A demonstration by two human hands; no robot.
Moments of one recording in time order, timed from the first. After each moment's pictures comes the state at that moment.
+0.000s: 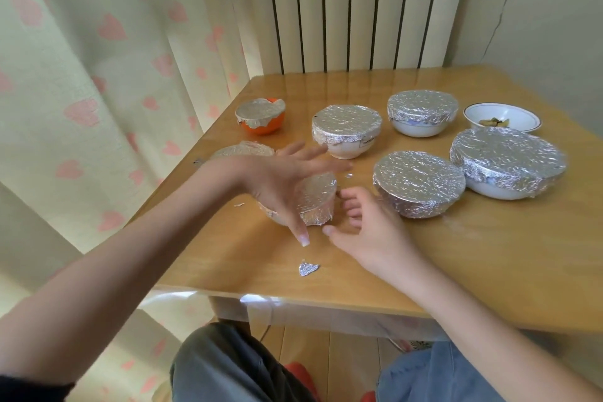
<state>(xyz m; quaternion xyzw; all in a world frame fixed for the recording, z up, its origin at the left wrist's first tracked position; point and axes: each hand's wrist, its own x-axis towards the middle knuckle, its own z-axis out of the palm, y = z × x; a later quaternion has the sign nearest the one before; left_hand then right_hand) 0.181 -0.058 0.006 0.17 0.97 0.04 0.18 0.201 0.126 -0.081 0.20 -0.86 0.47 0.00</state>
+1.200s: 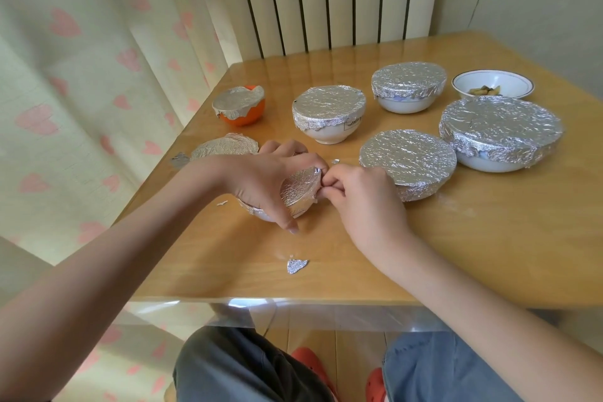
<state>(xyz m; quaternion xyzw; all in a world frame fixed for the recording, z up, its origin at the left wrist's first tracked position) 0.175 -0.051 -0.002 0.19 0.96 0.07 0.20 0.185 0.119 -0.066 0.22 -0.90 0.36 0.14</state>
